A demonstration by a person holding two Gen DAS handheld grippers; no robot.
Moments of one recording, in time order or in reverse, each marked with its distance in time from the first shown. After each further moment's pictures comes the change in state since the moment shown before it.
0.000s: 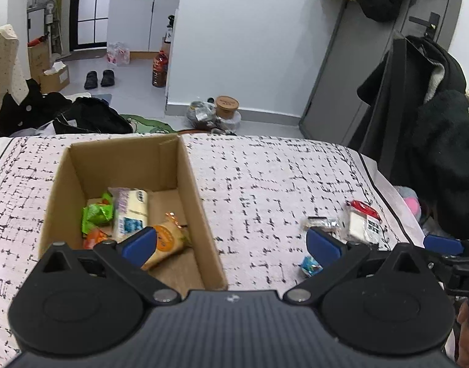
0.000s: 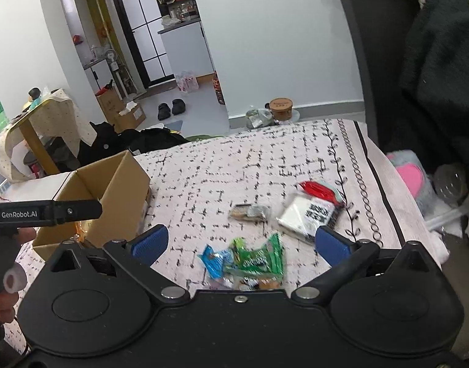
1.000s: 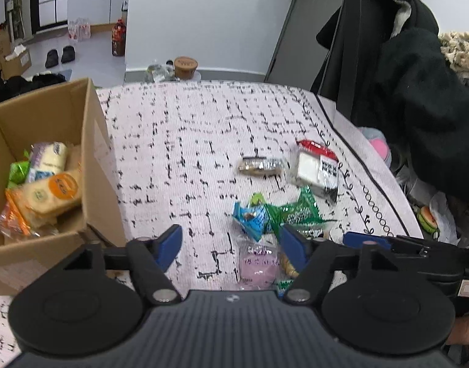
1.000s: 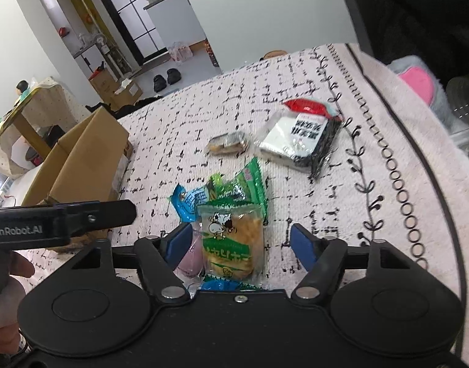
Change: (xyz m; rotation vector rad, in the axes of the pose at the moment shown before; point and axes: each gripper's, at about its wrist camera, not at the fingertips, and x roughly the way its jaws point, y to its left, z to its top) left arm 0.041 -0.066 -0.042 0.065 0.145 -0.098; right arm 0.045 -0.034 -0.050 0.107 0.146 0.059
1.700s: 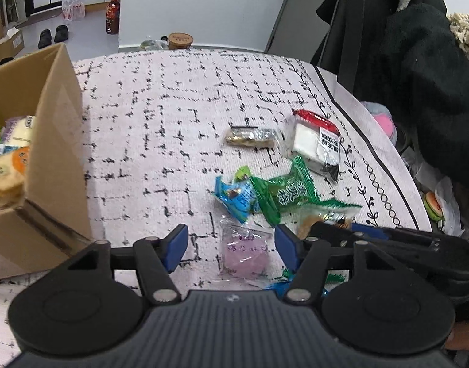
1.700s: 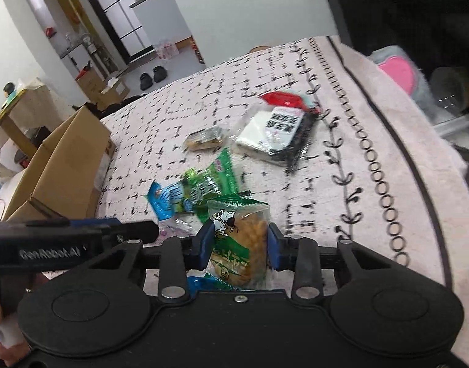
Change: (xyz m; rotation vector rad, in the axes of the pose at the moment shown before) left arm 0.033 -0.014 -0.009 -0.005 0.085 -0.012; right arm -0.006 -0.016 -0.001 0.027 0.003 -0.060
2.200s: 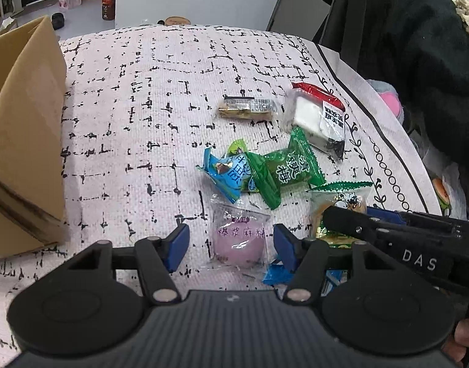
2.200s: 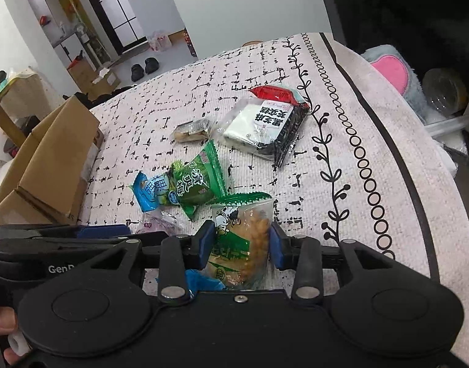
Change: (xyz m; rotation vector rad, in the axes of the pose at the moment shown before) left arm 0.025 -0.004 -0.011 -0.002 0.049 -0.004; right arm 0.004 0.000 -0.002 -0.033 0.031 -0.046
